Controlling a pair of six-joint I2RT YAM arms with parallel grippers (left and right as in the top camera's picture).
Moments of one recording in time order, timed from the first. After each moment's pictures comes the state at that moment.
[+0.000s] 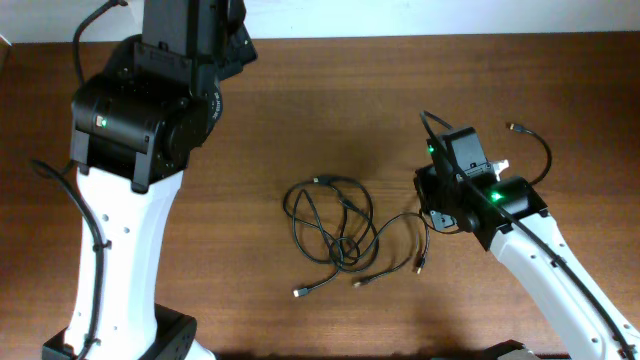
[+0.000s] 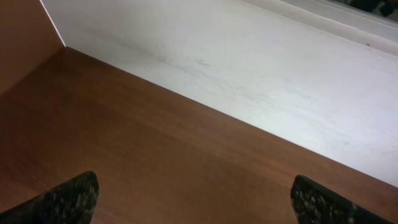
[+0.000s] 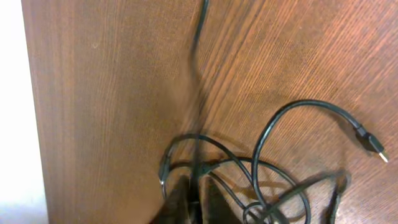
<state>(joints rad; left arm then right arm) -0.37 1.73 2.44 -1.35 -0.55 -0.56 0.36 1.33 1.09 -0.82 0.06 1.57</state>
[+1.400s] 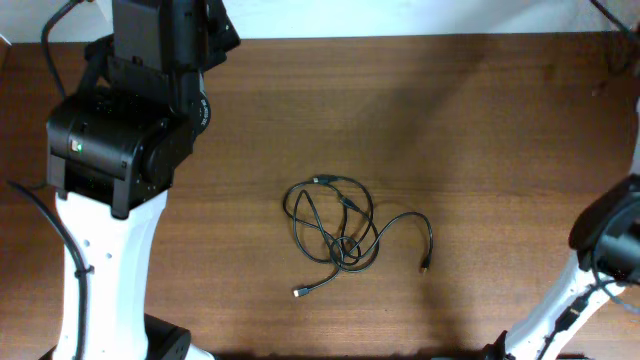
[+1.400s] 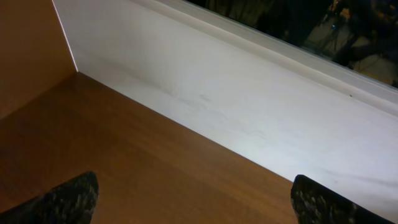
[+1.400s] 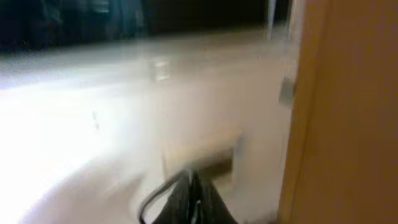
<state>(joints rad) -0.37 1.68 2.44 -1.27 -0.63 -0.56 -0.48 2.25 2.12 0.06 -0.07 0.07</state>
